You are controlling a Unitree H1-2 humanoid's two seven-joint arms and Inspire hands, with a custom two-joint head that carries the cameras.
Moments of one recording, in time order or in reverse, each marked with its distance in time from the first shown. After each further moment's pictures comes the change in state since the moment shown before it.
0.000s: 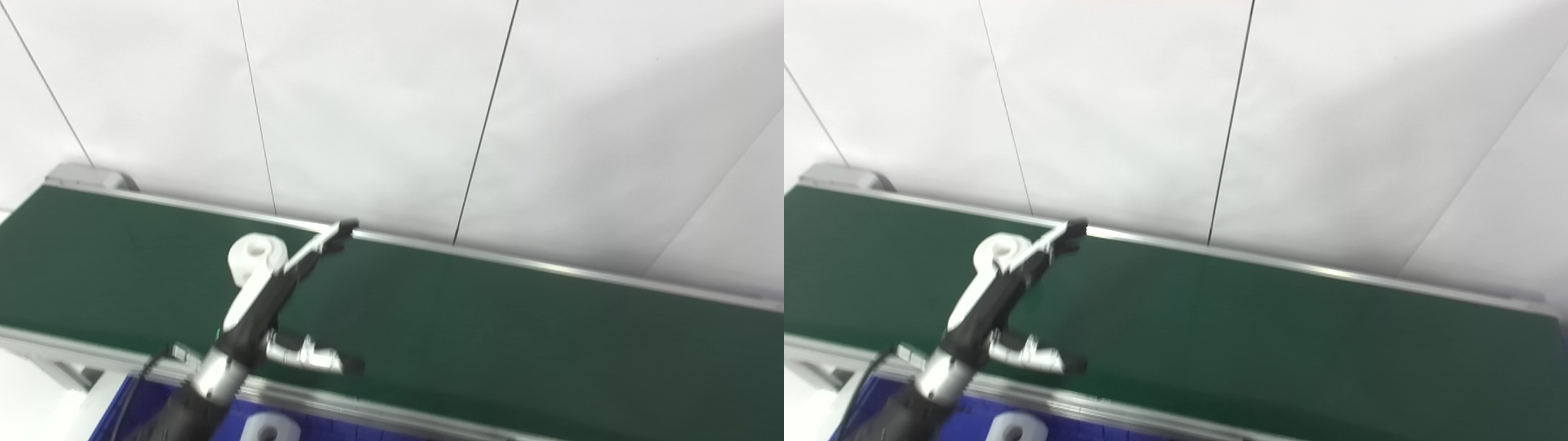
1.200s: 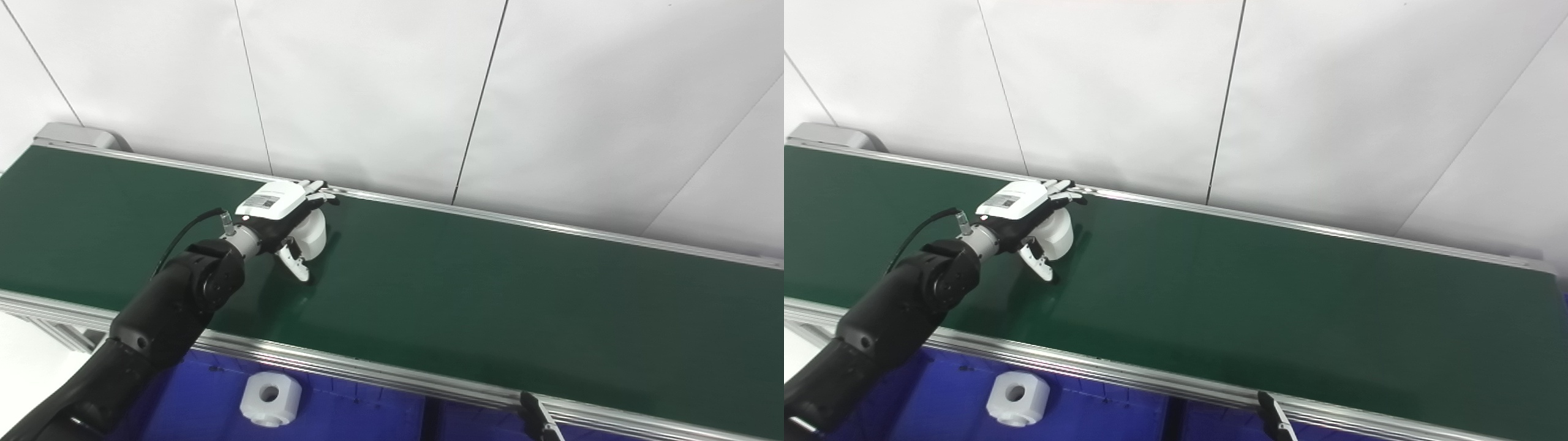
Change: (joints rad) left arm -0.363 0.104 -0.122 0.500 0.680 0.258 -0.116; right arm -0.005 -0.039 -0.023 -0.023 0.079 -0.001 0.039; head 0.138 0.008
